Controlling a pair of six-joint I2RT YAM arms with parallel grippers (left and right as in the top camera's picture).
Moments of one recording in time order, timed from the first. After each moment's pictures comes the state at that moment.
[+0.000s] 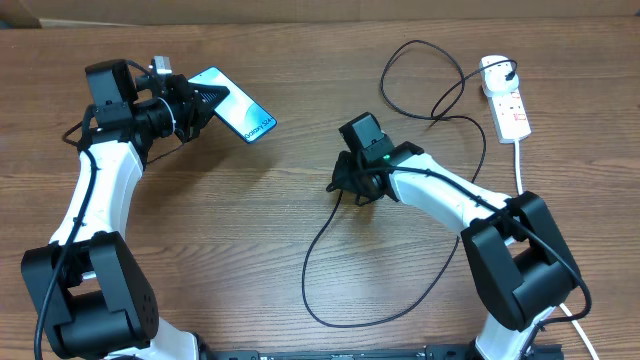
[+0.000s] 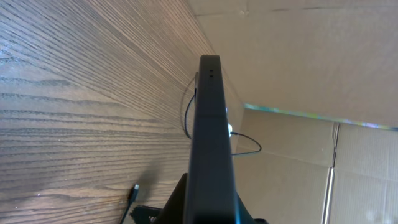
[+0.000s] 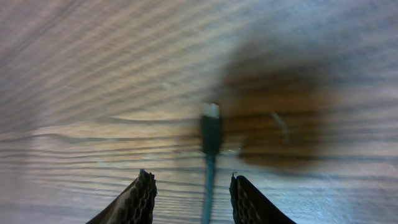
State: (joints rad) left arm 0.19 1.74 1.24 -0.24 0.92 -0.89; right arm 0.55 1.91 1.19 -0.46 -0.08 0.82
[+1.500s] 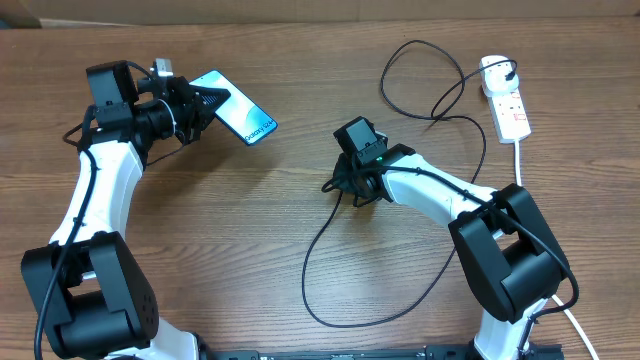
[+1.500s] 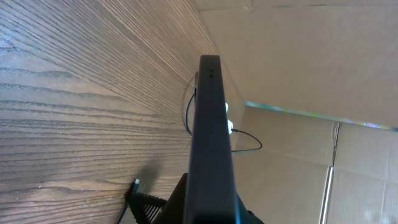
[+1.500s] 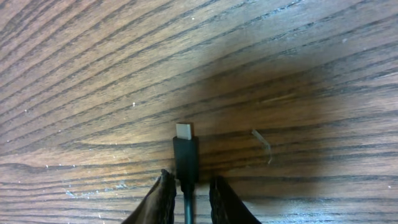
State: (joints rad) left arm 0.19 1.74 1.24 -0.27 0.93 -0.88; right arm 0.56 1.96 1.19 -0.44 -0.02 0.86
